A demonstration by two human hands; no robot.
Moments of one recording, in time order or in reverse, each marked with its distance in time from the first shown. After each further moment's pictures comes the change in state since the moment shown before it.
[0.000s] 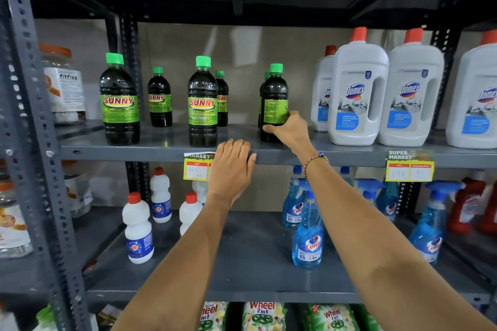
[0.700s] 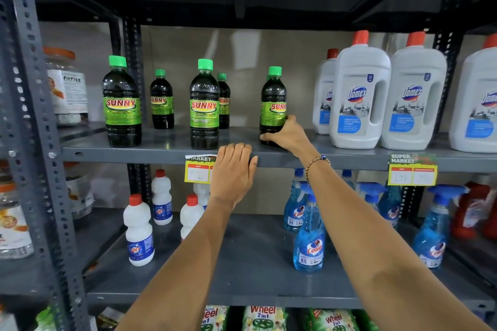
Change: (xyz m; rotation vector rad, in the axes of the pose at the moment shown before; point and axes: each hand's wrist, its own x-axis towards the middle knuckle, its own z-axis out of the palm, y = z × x) left_hand -0.001 0.002 0.000 0.005 0.025 -0.009; right_hand 0.000 0.000 0.001 -0.055 -0.139 0.004
